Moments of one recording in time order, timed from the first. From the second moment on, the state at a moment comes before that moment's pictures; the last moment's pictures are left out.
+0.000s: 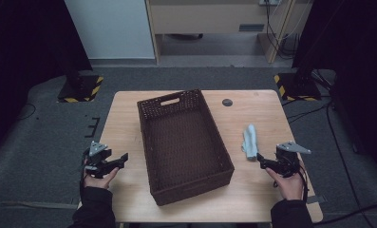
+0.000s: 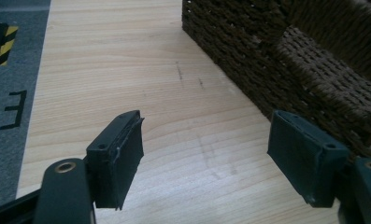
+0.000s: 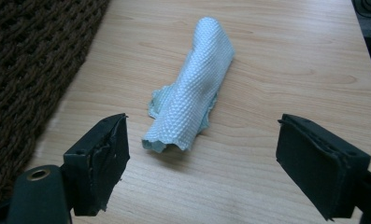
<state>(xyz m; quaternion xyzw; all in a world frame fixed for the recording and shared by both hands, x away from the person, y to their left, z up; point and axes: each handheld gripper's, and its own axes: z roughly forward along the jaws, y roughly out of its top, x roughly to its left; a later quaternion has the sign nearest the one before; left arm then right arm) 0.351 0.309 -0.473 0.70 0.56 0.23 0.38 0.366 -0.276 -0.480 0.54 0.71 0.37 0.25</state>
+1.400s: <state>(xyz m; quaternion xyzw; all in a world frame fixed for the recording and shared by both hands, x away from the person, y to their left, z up) 0.349 0.294 -0.464 0.70 0.53 0.23 0.41 0.420 -0.248 -0.513 0.53 0.76 0.32 0.21</state>
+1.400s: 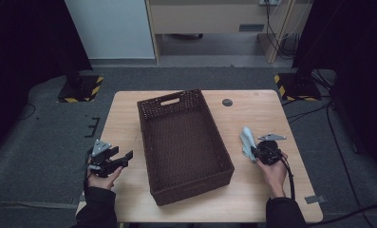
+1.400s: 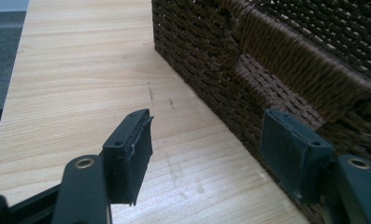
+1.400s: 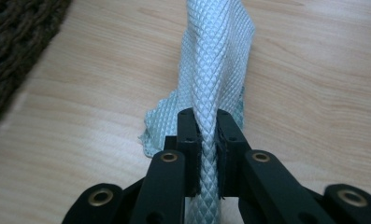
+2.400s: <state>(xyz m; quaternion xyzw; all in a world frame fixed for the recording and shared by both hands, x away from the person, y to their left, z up) 0.338 0.260 -0.436 0.70 0.48 0.22 0.47 0.374 -0.289 -0.482 0.56 0.69 0.36 0.28</state>
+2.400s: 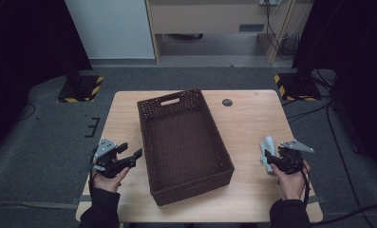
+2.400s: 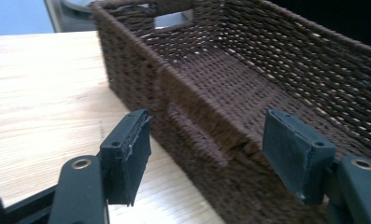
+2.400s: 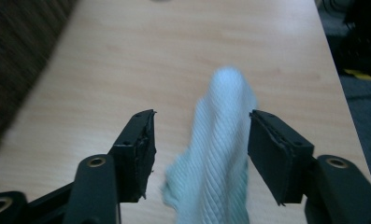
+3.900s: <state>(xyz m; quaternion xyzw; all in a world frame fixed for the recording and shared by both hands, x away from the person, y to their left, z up) 0.367 0.220 -0.445 0.74 0.47 0.24 0.41 0.379 -0.163 -0.448 0.38 0.78 0.47 0.17</state>
